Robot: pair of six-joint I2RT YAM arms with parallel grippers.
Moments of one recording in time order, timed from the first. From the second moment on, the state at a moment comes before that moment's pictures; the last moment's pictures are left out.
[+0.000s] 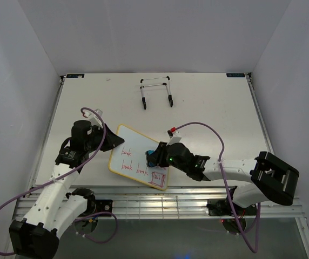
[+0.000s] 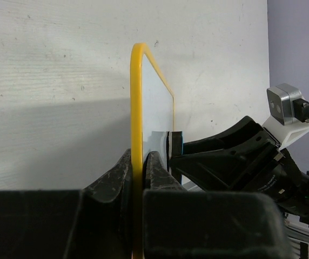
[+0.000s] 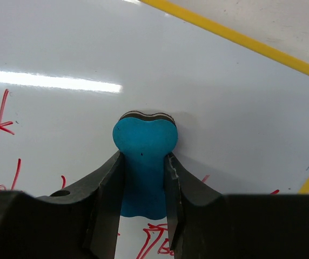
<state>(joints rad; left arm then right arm) -0.25 0.83 0.68 -0.42 0.38 -0.60 1.11 1.40 0.56 0.34 0.18 0.92</state>
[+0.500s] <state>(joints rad) -0.25 0.81 0.68 -0.42 0.33 -0.61 1.03 1.46 0.51 0.44 0.17 0.91</state>
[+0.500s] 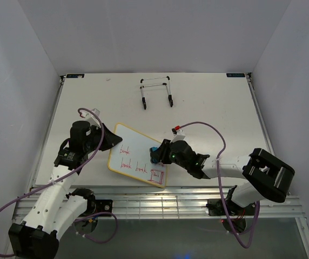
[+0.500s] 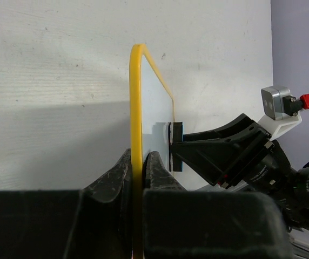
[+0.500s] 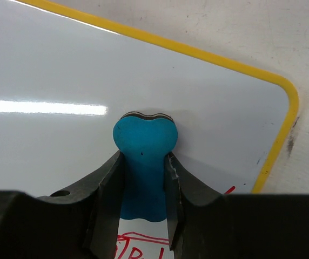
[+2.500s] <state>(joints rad) -0.26 0.77 0.69 -0.39 0.24 -0.61 1.16 1.51 0.91 0.07 0.11 0.75</state>
